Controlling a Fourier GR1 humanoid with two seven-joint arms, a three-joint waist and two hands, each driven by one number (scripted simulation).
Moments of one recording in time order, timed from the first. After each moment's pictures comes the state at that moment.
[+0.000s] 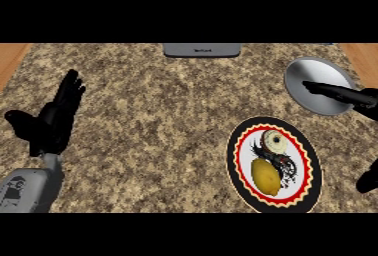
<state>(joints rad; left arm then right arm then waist) -0.24 0.31 -0.01 -1.46 0.15 0.16 0.08 -0.35 -0.74 0.03 -1.55 -0.14 0.77 -0.13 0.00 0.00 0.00</state>
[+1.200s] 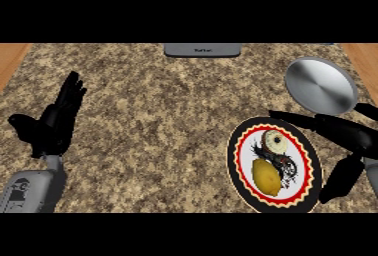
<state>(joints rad) -0.23 0.25 0.04 -1.46 0.07 0.11 0.06 -0.28 -0.54 0.10 -1.56 0.22 0.83 -0.05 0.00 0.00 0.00</state>
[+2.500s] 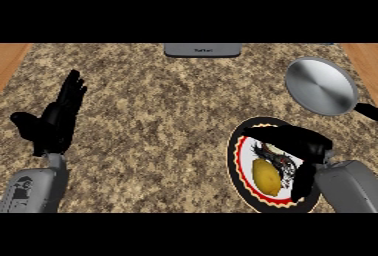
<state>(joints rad) -0.24 0.20 0.09 -1.46 0.02 0.08 0.08 -0.30 -0.40 0.25 -1.47 0.68 0.80 -0.13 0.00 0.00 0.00</state>
